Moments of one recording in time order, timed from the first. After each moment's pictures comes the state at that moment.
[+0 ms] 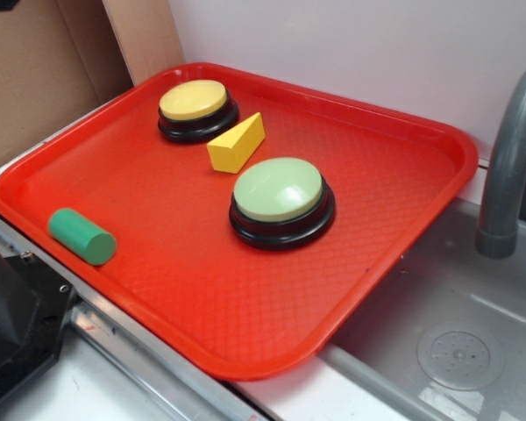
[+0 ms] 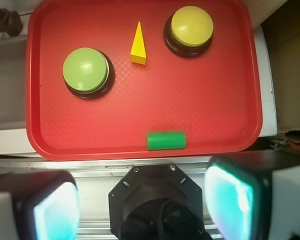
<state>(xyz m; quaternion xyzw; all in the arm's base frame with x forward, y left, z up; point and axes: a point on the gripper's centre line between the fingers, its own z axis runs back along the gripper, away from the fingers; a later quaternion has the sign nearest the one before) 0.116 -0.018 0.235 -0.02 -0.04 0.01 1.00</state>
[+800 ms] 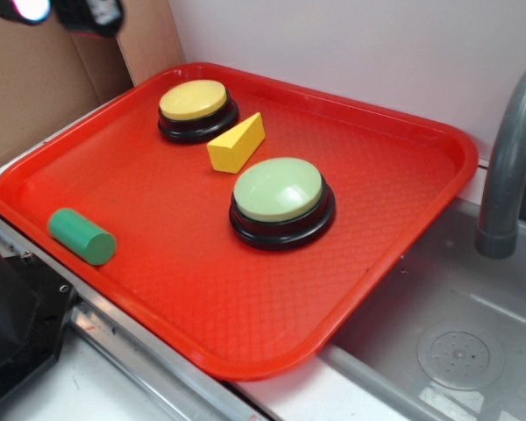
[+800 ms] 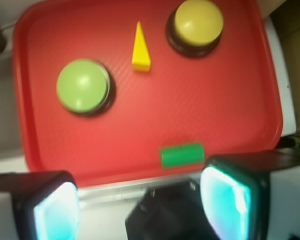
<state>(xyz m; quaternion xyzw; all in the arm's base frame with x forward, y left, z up) 0.166 -0.032 0.197 -0.01 -0.03 0.08 1.00</state>
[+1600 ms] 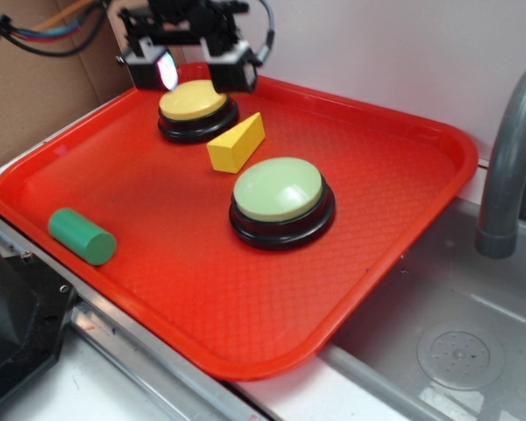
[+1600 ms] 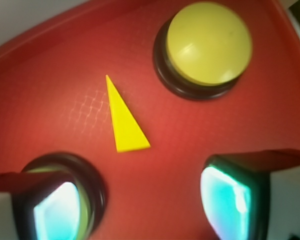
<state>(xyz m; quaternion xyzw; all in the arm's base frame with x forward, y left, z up) 0.258 -0.002 0.096 -0.02 -0.01 0.23 0.97</state>
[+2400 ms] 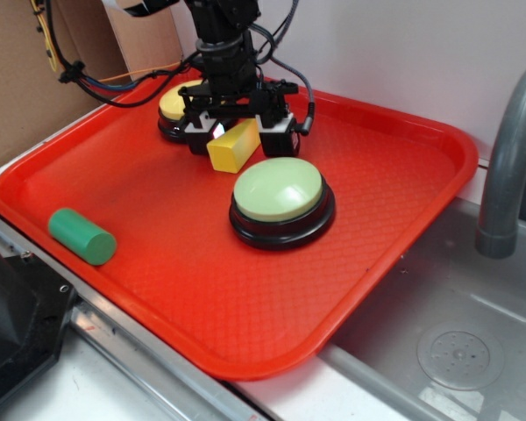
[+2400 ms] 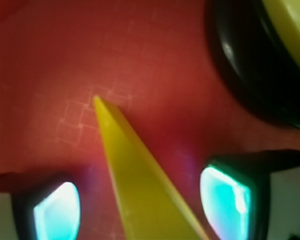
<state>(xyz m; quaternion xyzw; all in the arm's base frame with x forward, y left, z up) 0.288 -0.005 0.020 -0.02 -0.01 0.25 0.97</state>
